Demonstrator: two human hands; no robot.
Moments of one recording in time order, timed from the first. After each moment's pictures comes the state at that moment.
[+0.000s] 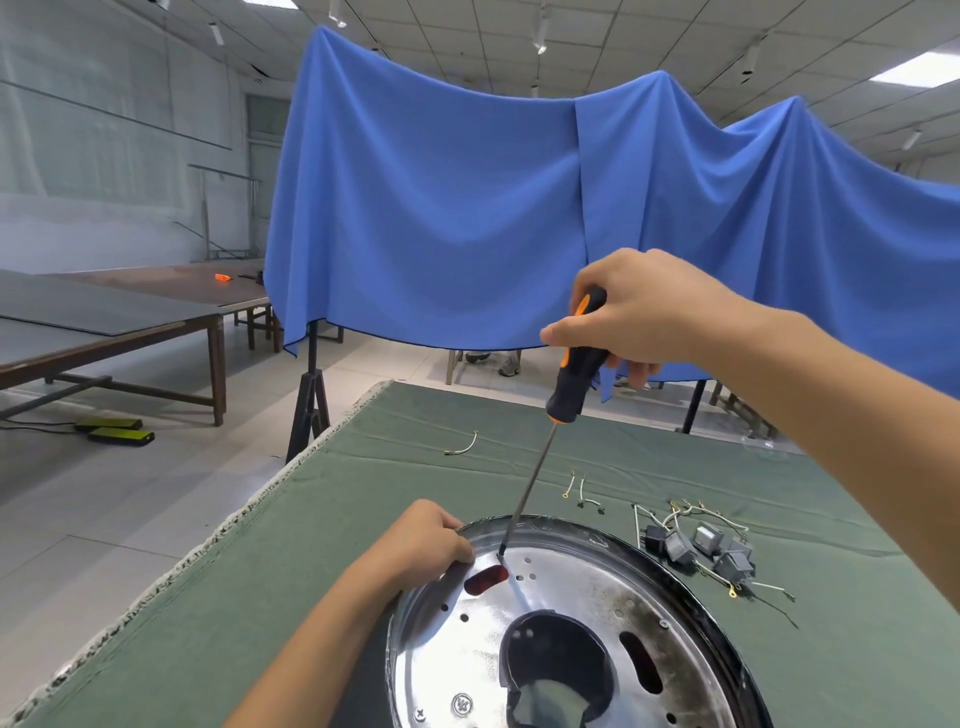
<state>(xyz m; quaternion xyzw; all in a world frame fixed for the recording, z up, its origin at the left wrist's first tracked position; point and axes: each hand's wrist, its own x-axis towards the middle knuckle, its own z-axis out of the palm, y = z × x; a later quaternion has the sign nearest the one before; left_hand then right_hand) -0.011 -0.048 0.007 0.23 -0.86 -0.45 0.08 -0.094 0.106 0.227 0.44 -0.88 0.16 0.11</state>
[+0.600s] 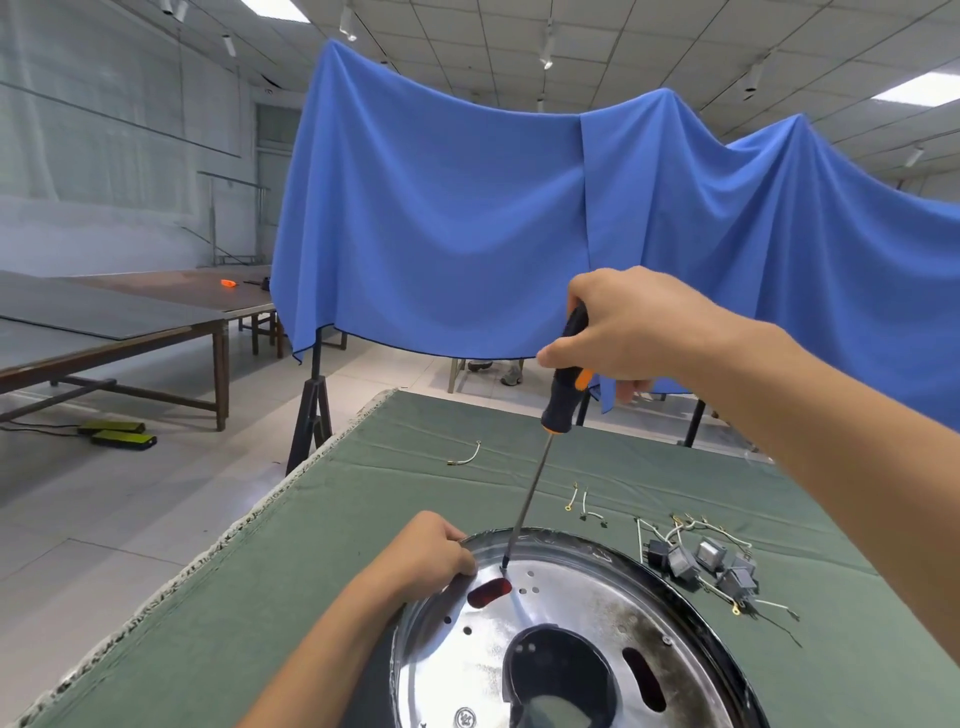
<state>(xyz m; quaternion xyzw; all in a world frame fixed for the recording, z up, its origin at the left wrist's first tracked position) -0.010 -0.047 0.007 0.23 -0.85 -0.46 0.08 -0.078 0.095 0.229 0.42 -0.89 0.08 0.14</state>
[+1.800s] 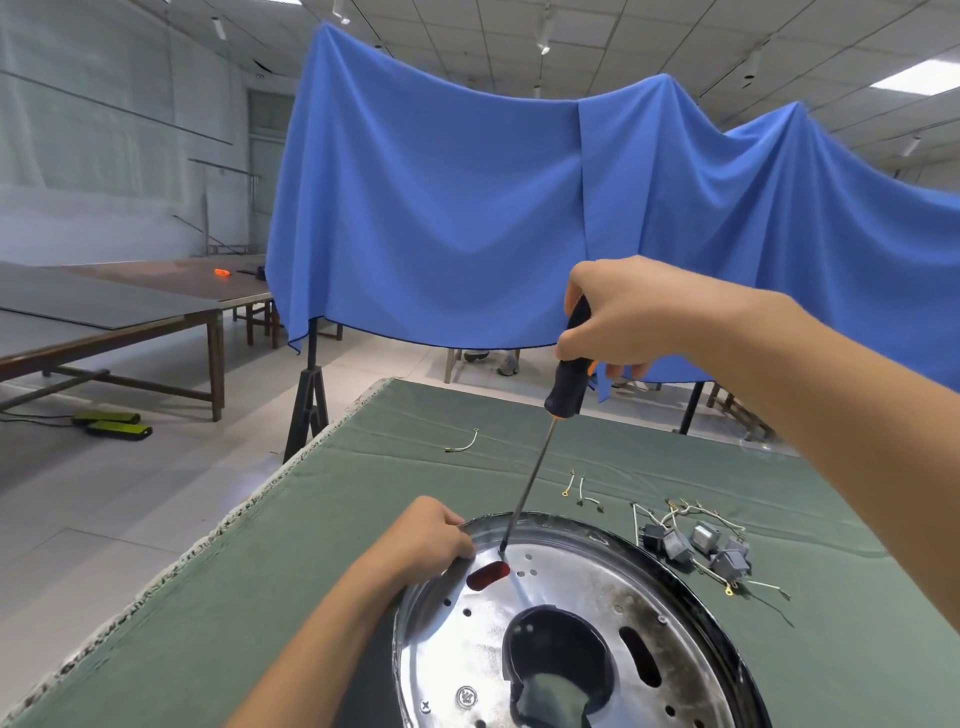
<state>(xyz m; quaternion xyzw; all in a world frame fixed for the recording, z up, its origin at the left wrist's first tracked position) -0.008 -0.045 0.008 0.23 -0.85 -0.47 0.09 -0.073 0.097 0.235 0.40 -0.91 0.06 0.09</state>
